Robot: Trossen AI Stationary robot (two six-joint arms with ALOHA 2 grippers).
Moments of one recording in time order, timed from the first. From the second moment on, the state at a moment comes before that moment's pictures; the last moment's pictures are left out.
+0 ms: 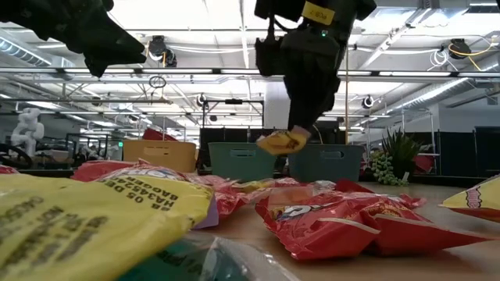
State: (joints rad) left arm -0.30 0.60 0.40 -0.12 -0.47 -0.34; right arm 0.11 1.85 1.35 -0.69 0.02 0.38
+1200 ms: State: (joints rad) left arm -0.30 0.60 0.40 -0.12 -0.47 -0.34; right arm -0.30 2.46 2.29 -0.38 -0.01 0.24
